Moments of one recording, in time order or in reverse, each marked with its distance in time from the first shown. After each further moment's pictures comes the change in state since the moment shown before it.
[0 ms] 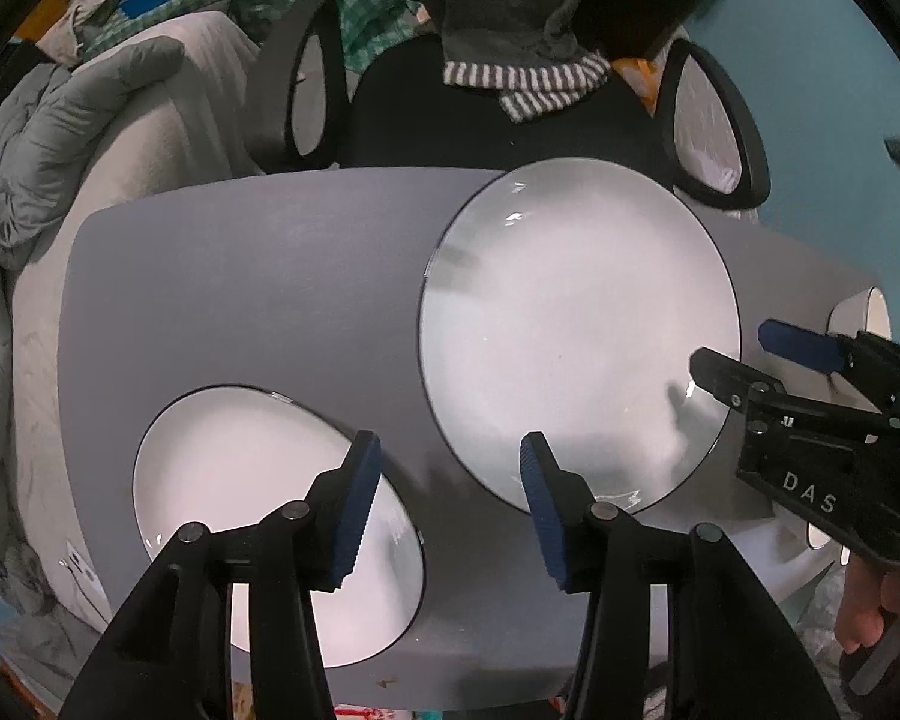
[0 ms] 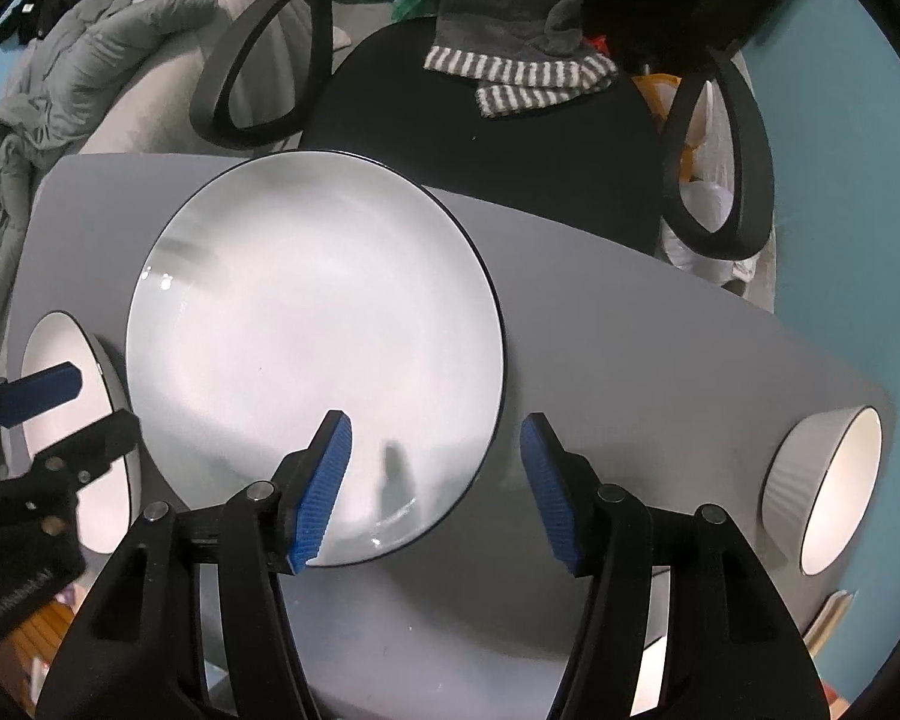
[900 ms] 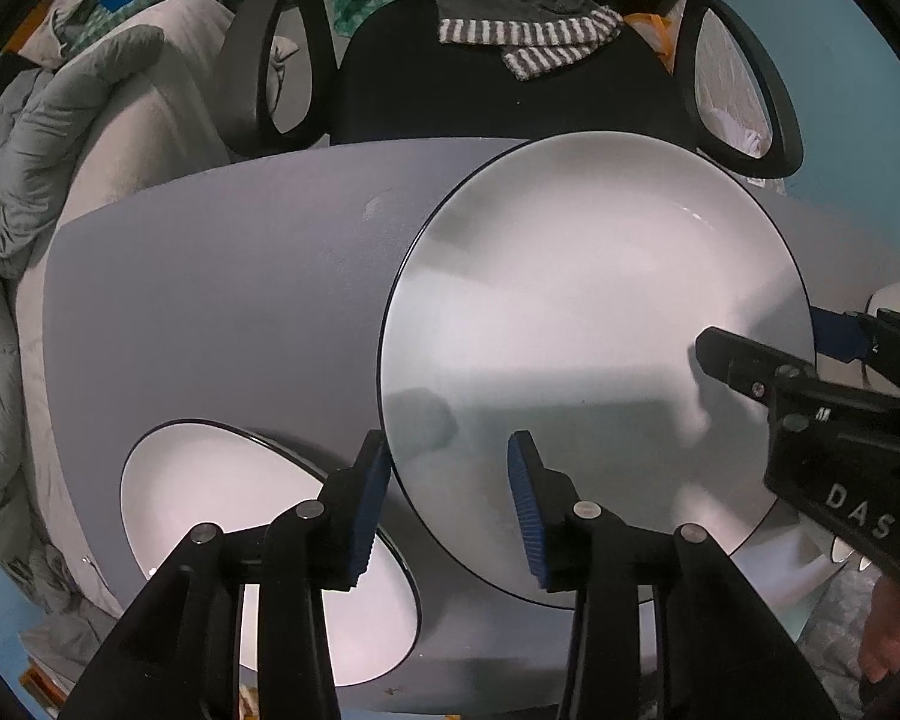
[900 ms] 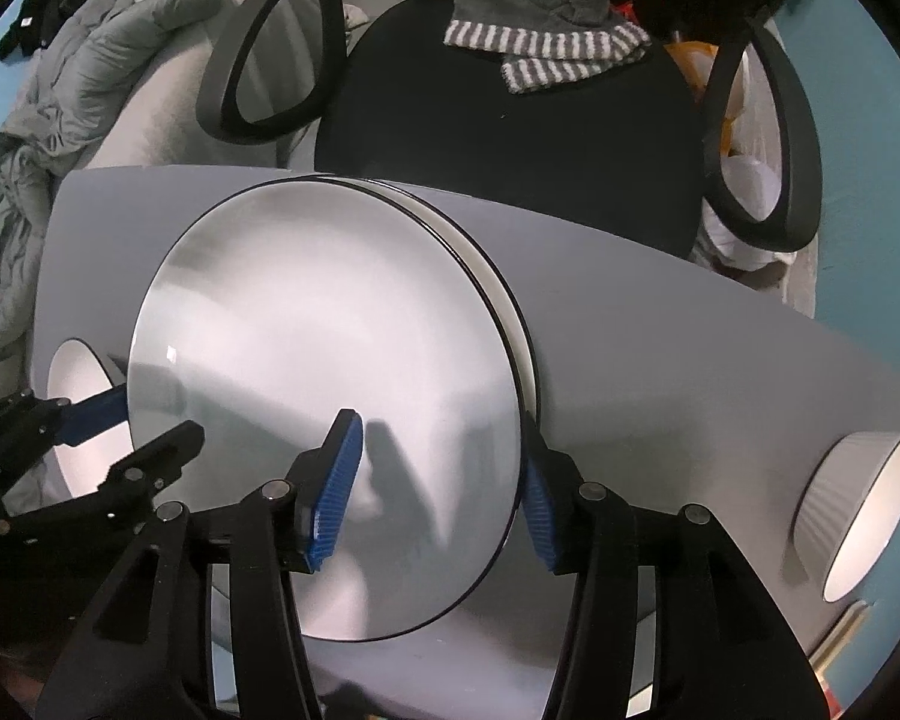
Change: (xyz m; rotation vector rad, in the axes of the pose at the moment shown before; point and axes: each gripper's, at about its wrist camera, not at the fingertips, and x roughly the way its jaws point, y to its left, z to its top) left arm 0.036 -0.018 0.025 0.042 0.112 0.053; right arm 0.018 -0.006 0.021 0.021 0.082 0.099
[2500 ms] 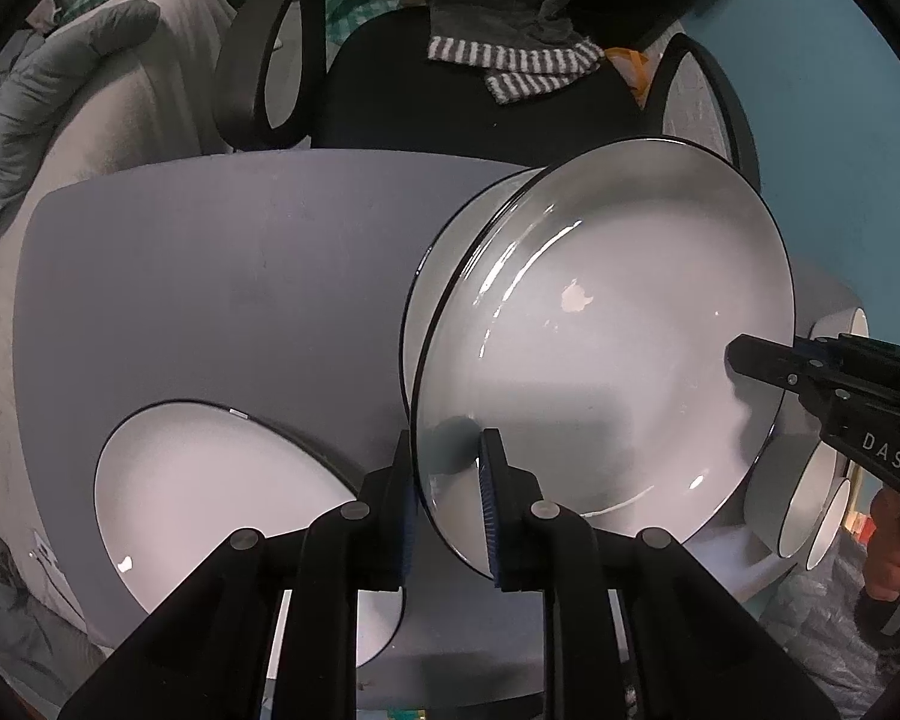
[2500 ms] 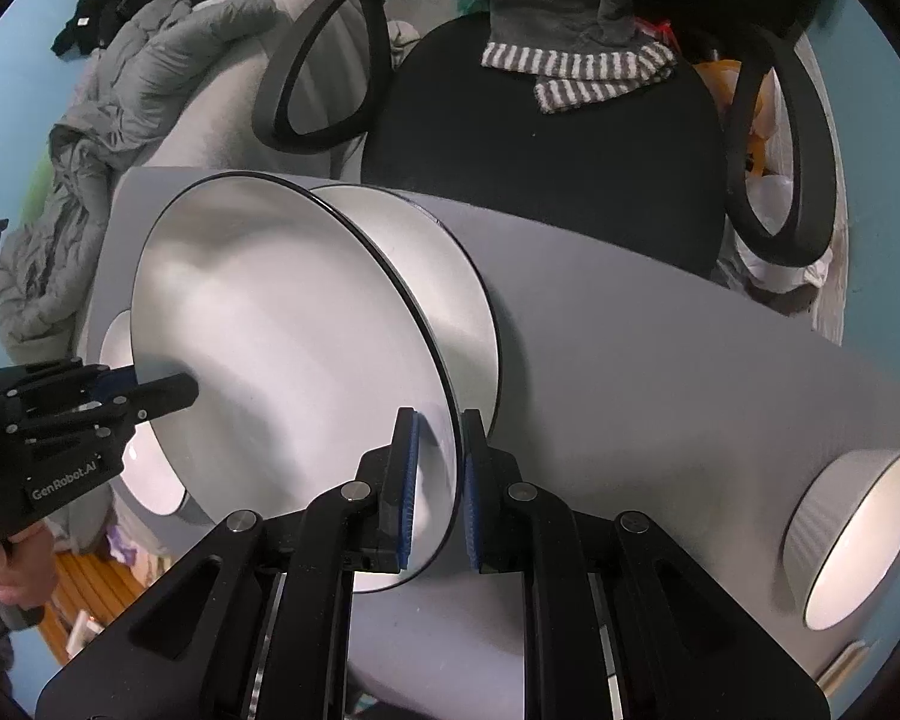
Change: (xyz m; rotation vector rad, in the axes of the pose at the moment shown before) left arm -0.018 0.019 0.006 -0.060 -0.021 -0.157; right arm -0.022 -0.026 -0.016 -0.054 -0.032 0.141
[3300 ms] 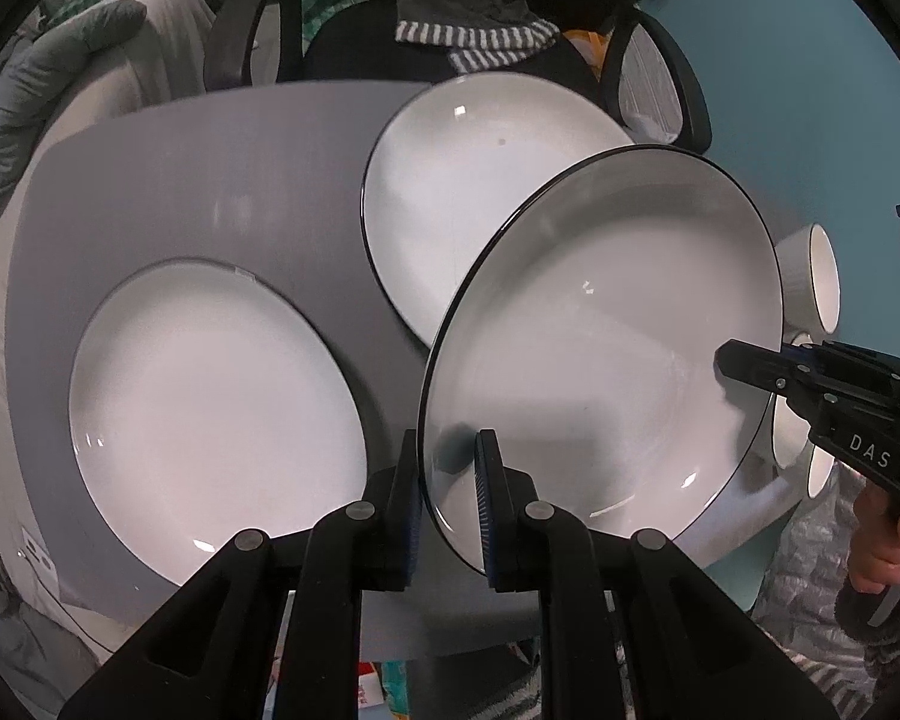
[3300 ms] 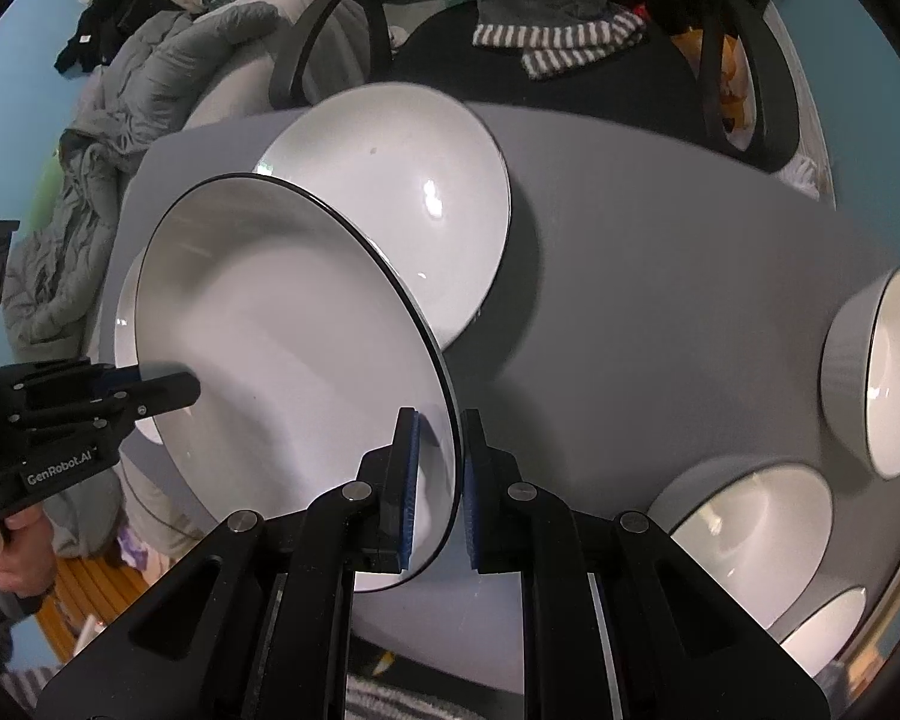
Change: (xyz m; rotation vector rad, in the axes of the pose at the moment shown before) left arm -0.032 -0.014 -0.043 0.050 -0.016 -0.044; right arm -0.013 0.012 -0.076 0.056 -0.051 0.014
